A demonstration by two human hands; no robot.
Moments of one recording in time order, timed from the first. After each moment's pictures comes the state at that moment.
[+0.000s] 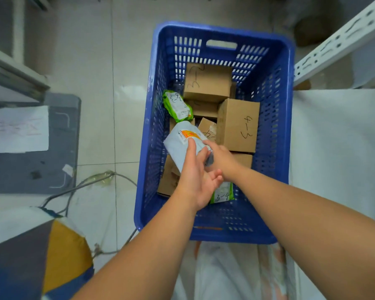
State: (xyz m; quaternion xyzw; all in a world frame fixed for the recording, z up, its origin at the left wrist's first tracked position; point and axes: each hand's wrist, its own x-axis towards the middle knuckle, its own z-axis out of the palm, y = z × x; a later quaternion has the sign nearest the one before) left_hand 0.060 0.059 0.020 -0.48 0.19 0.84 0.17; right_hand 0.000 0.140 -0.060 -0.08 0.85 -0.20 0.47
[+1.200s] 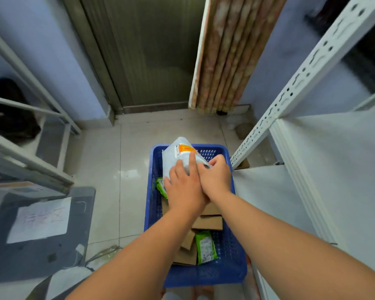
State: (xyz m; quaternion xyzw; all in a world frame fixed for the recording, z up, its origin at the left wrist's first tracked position) left_hand 0.009 0.047 0.282 -0.16 0.96 0.19 0.09; right_hand -0.039 0.107 0.286 0.14 0.88 -0.45 0.11
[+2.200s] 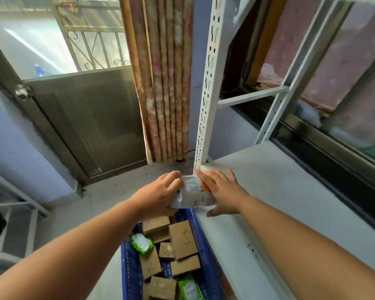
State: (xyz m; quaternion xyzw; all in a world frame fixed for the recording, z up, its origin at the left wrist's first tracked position) left_hand -0.039 0.063 0.463 0.40 0.91 0.10 -0.04; right_hand -0.048 0.303 0.453 -0.23 0.97 0.00 0.09
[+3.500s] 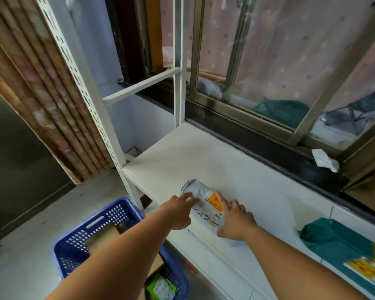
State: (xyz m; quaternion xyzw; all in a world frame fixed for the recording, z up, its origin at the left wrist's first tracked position) left_hand 0.000 0.311 0.416 0.41 0.87 0.02 0.28; right_hand 0.105 0.478 0.393 0.22 0.94 -0.10 0.24
